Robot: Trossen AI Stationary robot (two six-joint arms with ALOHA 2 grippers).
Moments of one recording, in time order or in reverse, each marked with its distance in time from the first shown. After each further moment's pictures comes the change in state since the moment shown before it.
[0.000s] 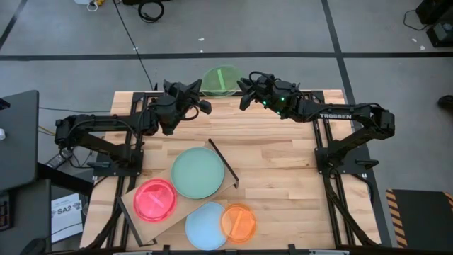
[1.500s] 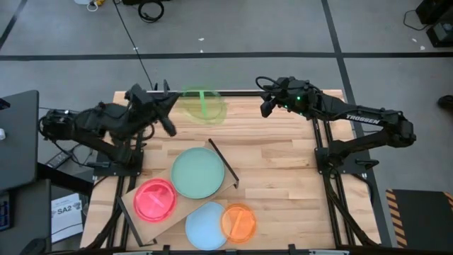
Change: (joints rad) left arm -0.373 -0.224 0.336 -0.668 -0.068 -0.071; right arm -0.011 -0.265 0.000 -0.605 0.002 -0.027
